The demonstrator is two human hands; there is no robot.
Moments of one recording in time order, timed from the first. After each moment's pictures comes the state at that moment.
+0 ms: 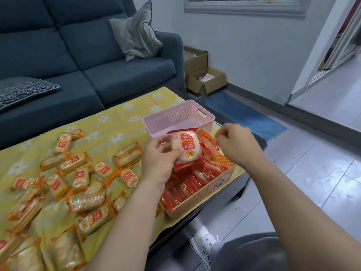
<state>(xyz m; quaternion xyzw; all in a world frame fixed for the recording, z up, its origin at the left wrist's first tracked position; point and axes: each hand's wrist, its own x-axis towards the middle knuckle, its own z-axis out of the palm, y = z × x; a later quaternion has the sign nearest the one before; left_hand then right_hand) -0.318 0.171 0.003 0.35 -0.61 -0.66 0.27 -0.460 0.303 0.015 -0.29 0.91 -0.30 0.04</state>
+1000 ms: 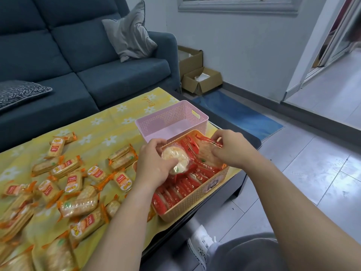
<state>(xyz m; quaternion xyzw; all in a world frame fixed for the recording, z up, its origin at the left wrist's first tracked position) -0.326 0.159 -0.008 0.36 -0.82 -0.40 0.19 -0.478 0.315 0.005 -0.31 0.91 -0.26 0.12</state>
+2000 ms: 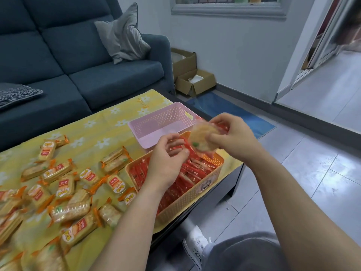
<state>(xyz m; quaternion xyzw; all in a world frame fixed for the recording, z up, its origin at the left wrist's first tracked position) -0.344 0.196 -0.005 0.24 -0.72 -0.60 0.23 -0.473 0.335 0.035 -0.29 0.81 -0.49 0.09</state>
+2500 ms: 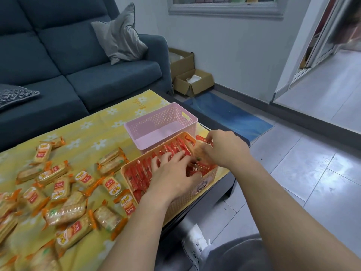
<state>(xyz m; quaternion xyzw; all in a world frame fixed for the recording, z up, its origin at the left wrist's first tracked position) -0.353 0.206 -0.027 0.19 -0.97 -0.17 -0.03 -0.476 0.320 0.010 -0.28 0.94 -0.17 0.04</state>
